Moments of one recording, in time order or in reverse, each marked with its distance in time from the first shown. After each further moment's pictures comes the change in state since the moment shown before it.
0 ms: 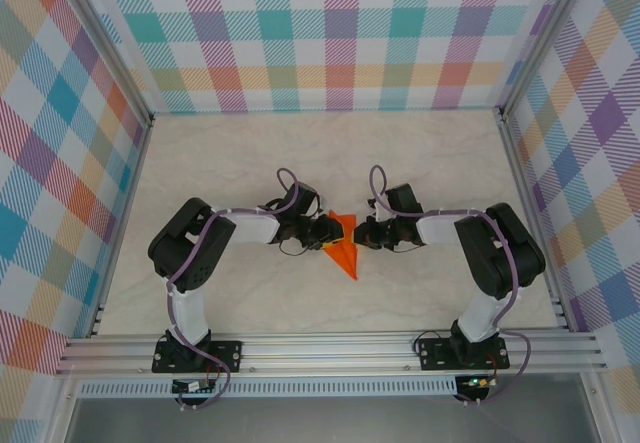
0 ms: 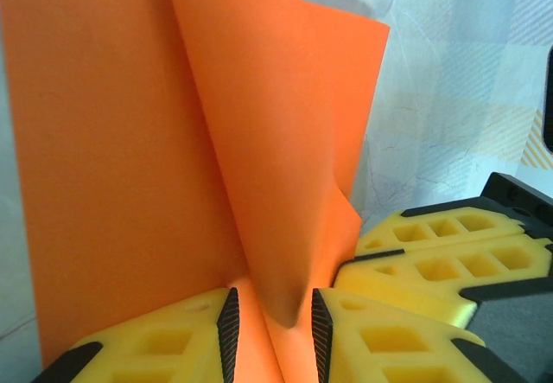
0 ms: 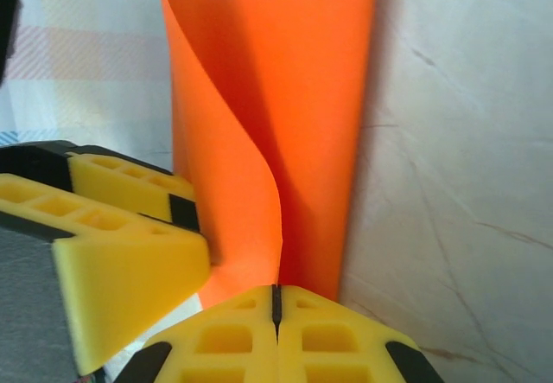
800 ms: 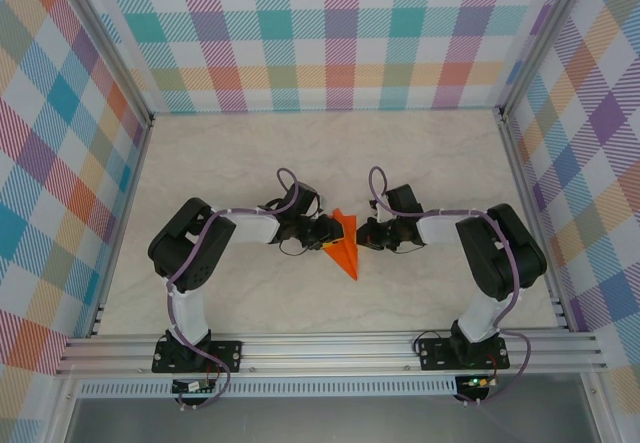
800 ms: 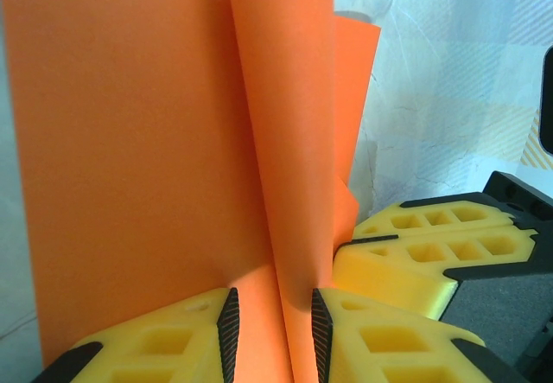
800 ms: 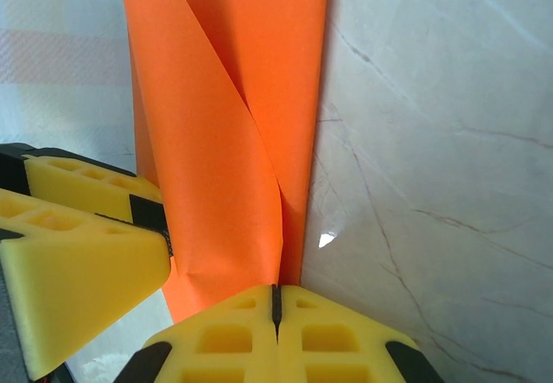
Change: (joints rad) left arm 0.000 0.000 0.000 0.000 0.000 0.000; right arm 0.000 -0.011 0.002 -0.040 0.056 -0.026
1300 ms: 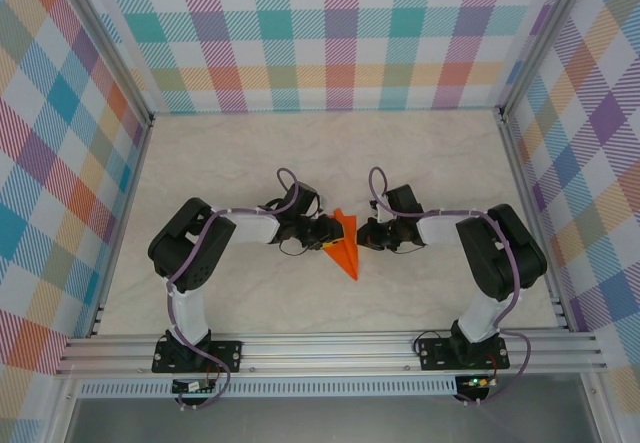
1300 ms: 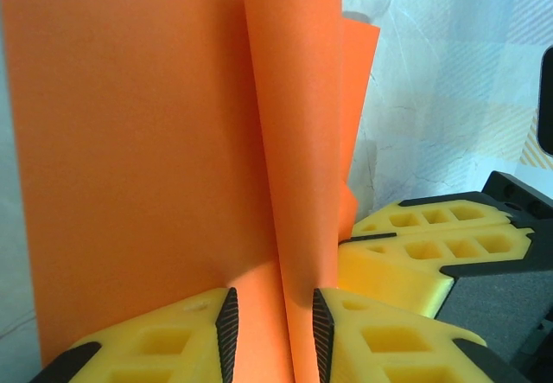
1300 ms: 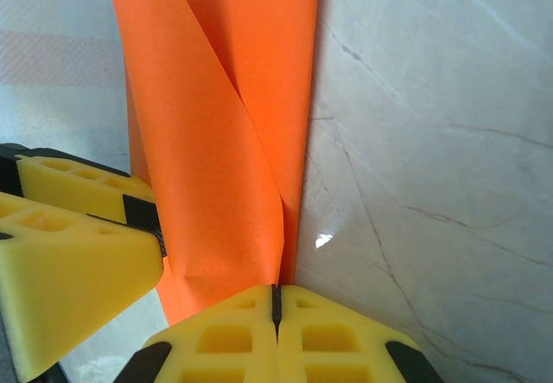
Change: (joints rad) left arm 0.000 0.000 0.000 0.001 0.003 0.000; right arm 0.005 -0.001 -0.003 -0.005 0.011 -0.003
